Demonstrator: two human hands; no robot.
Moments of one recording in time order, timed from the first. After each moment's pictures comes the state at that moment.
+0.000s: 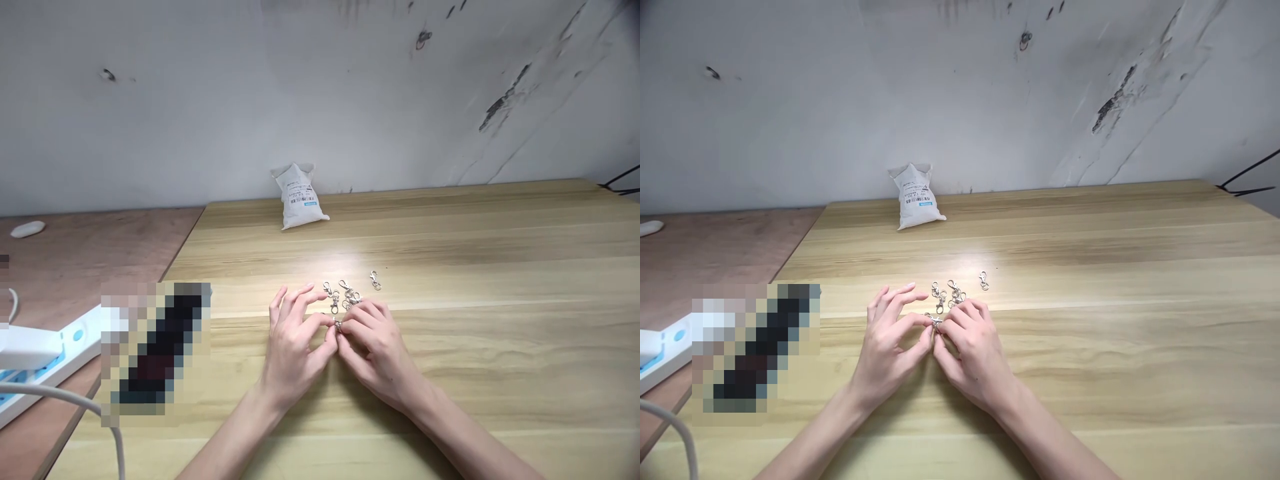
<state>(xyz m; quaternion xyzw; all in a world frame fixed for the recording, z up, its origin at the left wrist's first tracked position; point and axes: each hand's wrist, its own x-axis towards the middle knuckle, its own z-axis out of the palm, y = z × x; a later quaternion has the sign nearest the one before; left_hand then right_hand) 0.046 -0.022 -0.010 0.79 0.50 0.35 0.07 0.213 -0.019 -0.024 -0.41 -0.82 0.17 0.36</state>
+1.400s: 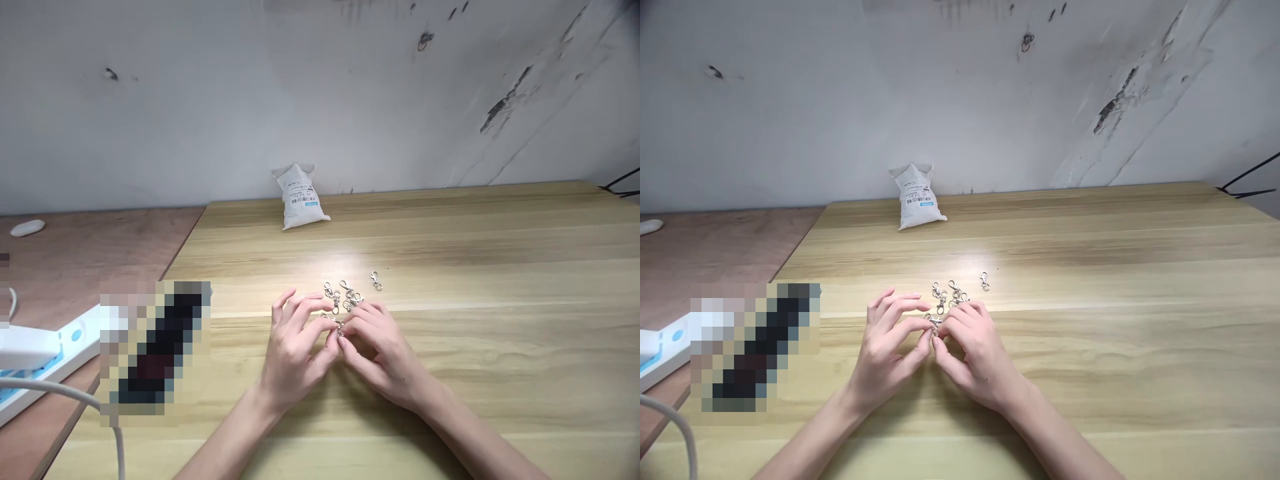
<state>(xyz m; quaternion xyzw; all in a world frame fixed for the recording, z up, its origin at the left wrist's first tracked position) 0.045 -0.022 -0.006 0.80 0.44 0.41 0.04 0.220 -0.016 -0.021 -0.37 -0.83 0.22 0.36</state>
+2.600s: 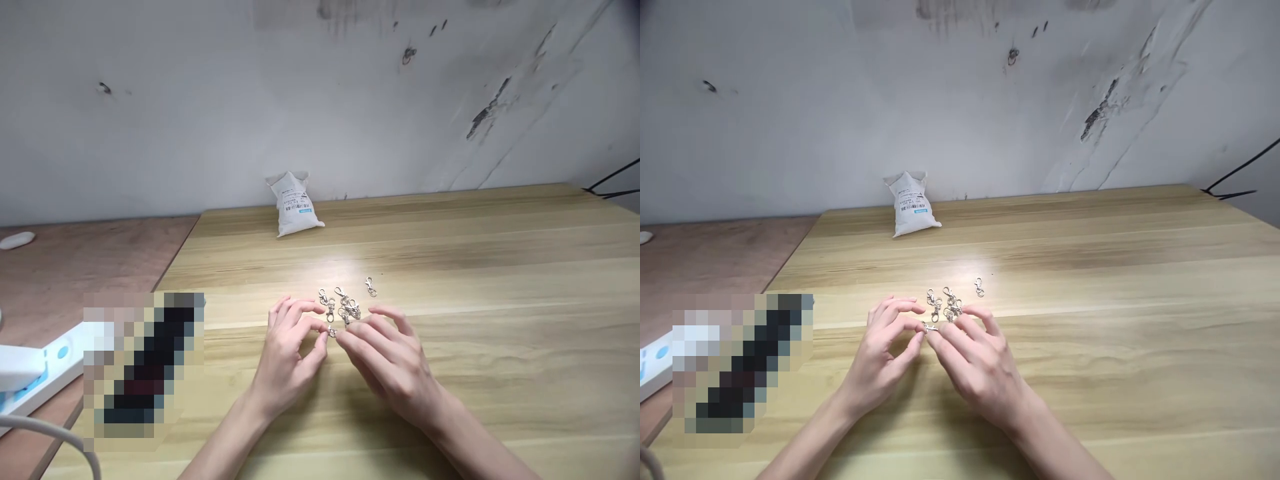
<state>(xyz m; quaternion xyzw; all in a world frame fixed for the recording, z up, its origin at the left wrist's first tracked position) 0.034 -0.015 -0.012 0.80 0.46 0.34 0.16 0.226 -0.018 -0.011 -0.33 -0.85 -0.02 0.41</state>
